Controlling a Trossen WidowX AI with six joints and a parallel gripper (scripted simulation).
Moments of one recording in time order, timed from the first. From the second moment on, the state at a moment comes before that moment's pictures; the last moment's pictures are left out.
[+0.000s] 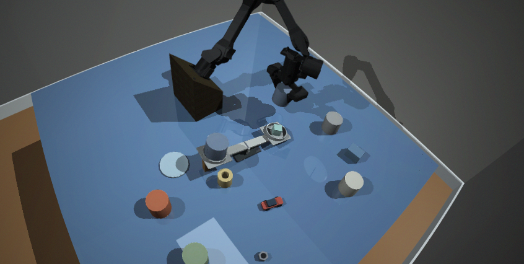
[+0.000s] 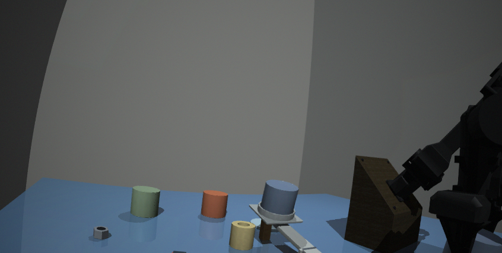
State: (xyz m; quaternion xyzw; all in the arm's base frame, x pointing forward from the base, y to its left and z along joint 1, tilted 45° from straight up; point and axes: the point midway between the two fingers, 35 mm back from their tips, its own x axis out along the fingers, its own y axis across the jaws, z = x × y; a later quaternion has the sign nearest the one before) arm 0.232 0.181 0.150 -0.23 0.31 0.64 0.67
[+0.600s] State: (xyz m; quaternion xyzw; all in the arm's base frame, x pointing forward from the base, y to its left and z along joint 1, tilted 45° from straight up) arm 0.230 0.211 0.125 -0.24 0.30 0.64 0.67
